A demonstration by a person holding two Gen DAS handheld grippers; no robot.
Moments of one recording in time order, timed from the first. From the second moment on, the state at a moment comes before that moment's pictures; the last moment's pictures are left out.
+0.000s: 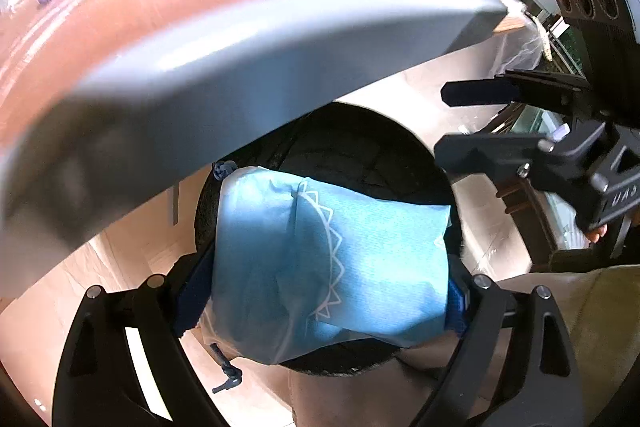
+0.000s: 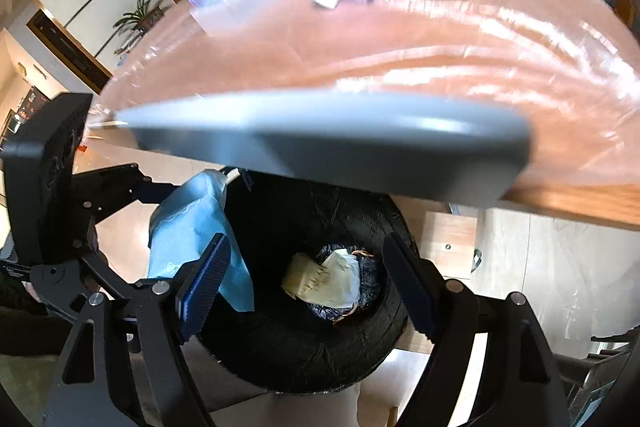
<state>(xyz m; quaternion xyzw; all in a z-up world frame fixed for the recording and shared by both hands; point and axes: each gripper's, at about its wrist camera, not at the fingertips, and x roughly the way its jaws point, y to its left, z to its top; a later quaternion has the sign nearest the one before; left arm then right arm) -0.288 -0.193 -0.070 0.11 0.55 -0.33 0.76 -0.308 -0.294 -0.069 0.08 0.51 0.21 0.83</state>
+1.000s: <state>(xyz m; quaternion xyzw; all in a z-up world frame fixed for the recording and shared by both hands) -0.264 -0.154 0.053 0.08 0.42 -0.30 0.85 -0.276 -0.329 0.032 -0.02 0.38 0.07 0.92</state>
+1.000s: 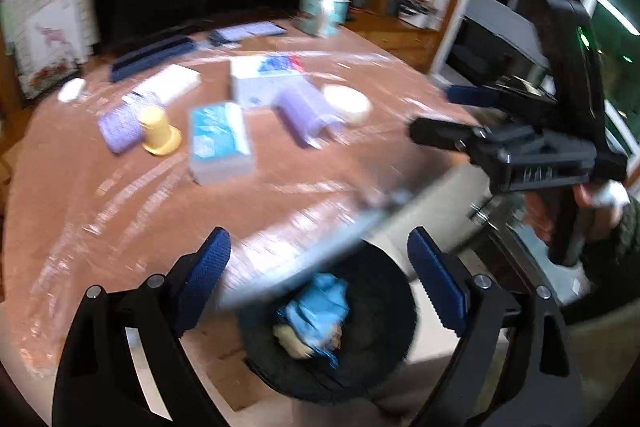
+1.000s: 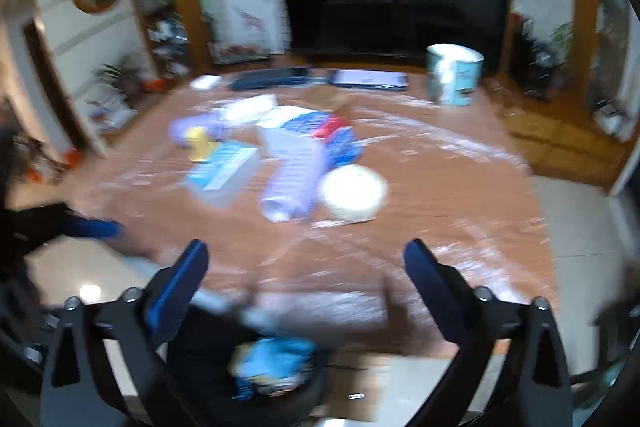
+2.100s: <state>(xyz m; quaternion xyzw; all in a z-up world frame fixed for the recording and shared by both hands) -0.137 -0.175 0.007 0.06 0.50 -0.22 0.83 -0.172 -0.325 -0.025 -0.04 0.46 0.08 0.88</state>
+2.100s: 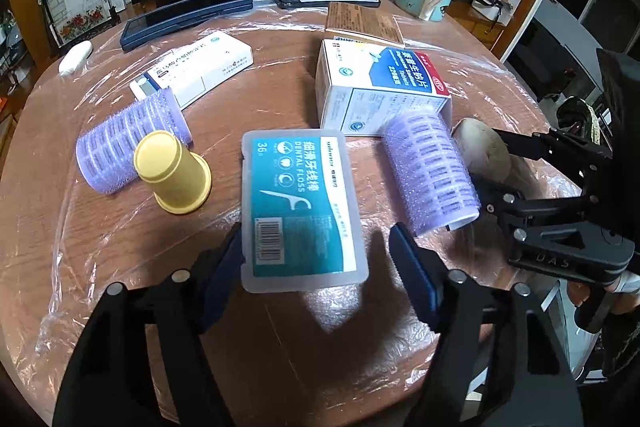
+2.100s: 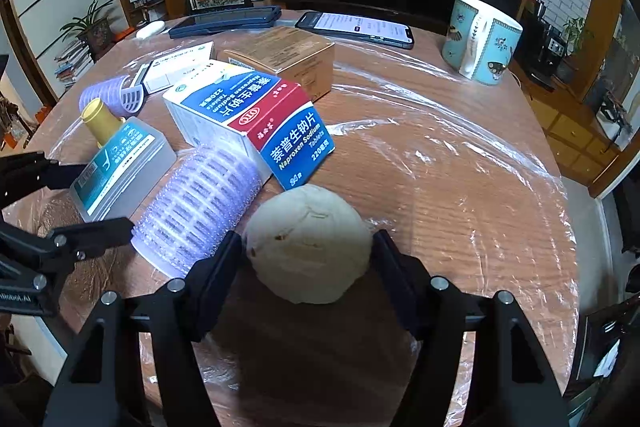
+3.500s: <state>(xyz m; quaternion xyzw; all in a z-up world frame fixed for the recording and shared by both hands) -0.167 -0.152 0.032 0.07 0.48 -0.22 0.84 -0.226 -0.330 0.021 0.04 0.42 0.12 0.90</state>
